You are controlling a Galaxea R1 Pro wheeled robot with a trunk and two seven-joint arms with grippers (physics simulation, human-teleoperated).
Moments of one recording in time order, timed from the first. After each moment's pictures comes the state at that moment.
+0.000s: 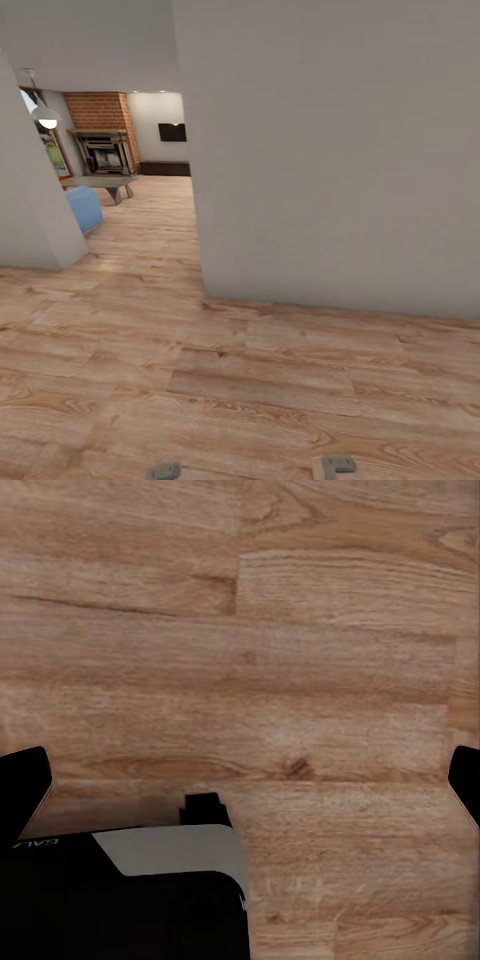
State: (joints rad) left arm -0.26 -0.08 0.21 -0.45 0.00 0.26 -0.10; right arm -0.47 0.05 0.40 -0.08 -0.39 0.08 -0.27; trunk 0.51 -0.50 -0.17
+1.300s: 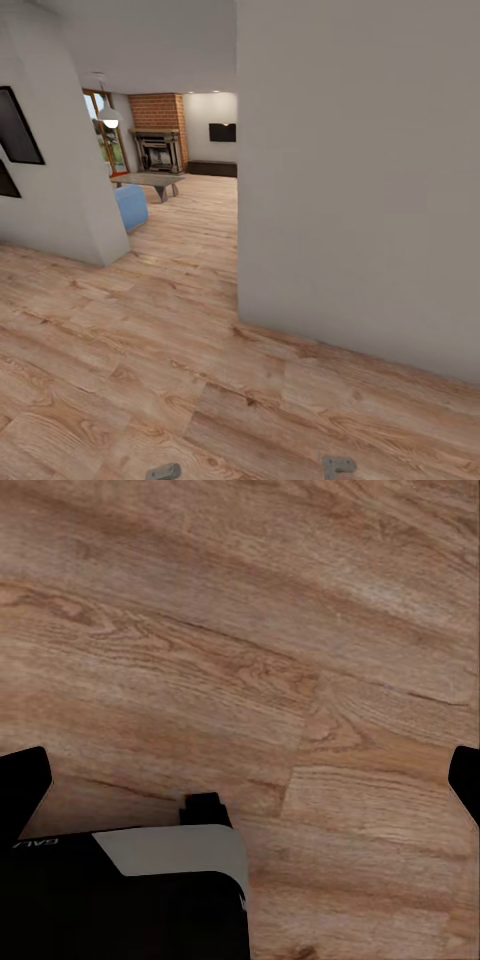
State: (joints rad) left arm -0.26 -0.08 0.21 -0.45 0.00 0.26 -0.10; right arm -0.47 0.05 0.40 -0.08 -0.39 0.08 -0.27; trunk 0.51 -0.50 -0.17
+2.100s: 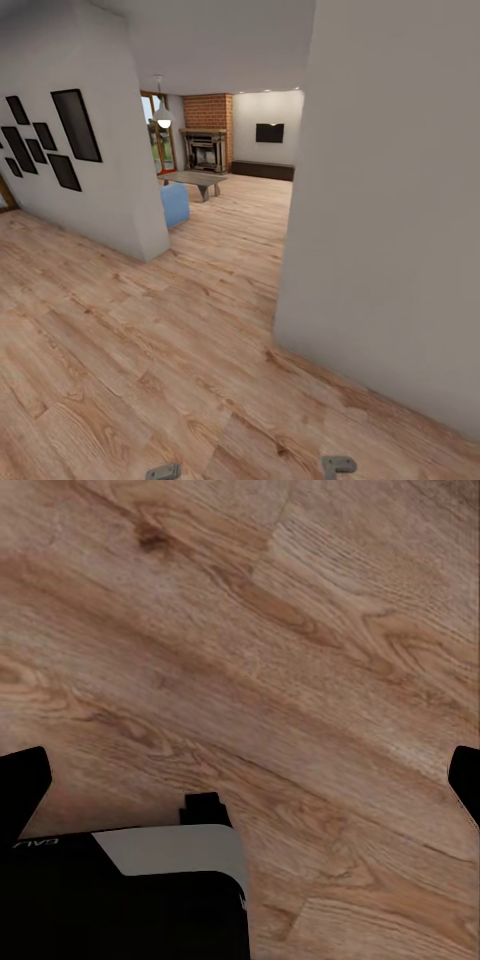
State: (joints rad) left arm -0.26 -0.08 0.21 -0.45 0.00 0.26 -0.10; right arm -0.47 0.05 0.40 -0.08 -0.39 0.08 -0.27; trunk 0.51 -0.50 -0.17
